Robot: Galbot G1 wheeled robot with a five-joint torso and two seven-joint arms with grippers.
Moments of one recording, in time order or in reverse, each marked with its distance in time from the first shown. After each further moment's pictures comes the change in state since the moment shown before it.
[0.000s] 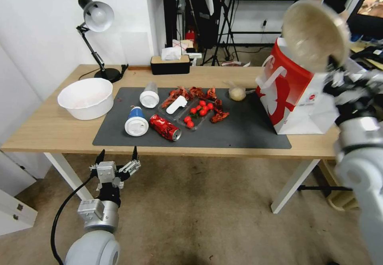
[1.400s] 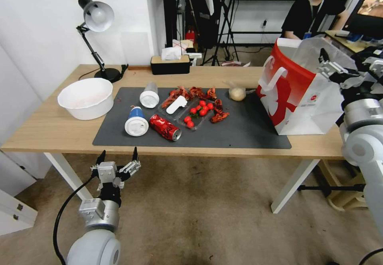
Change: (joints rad) left arm -0.012 0.001 -0.002 0.023 -0.008 -0.002 0.001; right arm -0.007 -0.040 -0.057 -0.042 0.032 -0.024 -0.048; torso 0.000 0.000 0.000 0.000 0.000
